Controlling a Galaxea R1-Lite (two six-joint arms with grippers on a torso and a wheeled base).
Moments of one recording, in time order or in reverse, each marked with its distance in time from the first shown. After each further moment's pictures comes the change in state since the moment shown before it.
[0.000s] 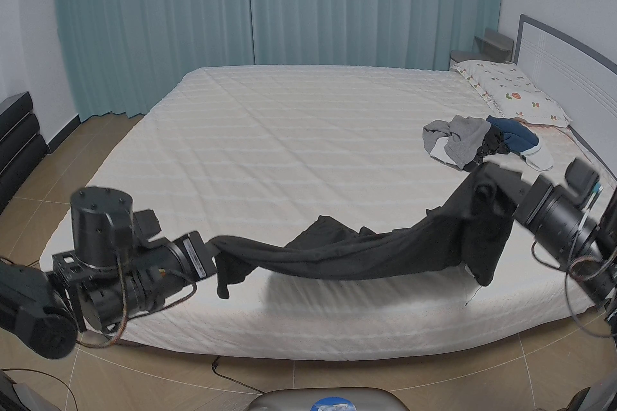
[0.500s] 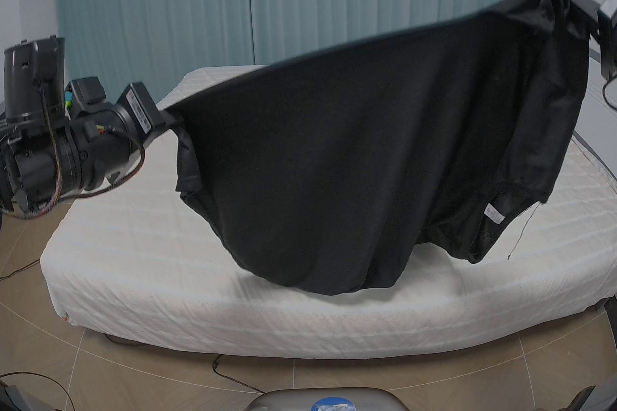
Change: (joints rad) left arm 0.117 -0.155 -0.519 0.470 0.001 0.012; right arm -0.160 -0.158 -0.689 0.534 0.065 0.023
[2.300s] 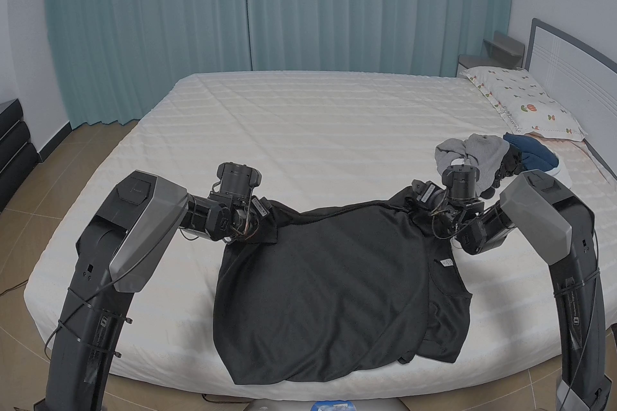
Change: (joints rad) left arm 0.104 1.242 -0.850 0.122 0.113 -0.157; right arm -0.227 1.374 -0.434 -0.258 -0.082 0.016
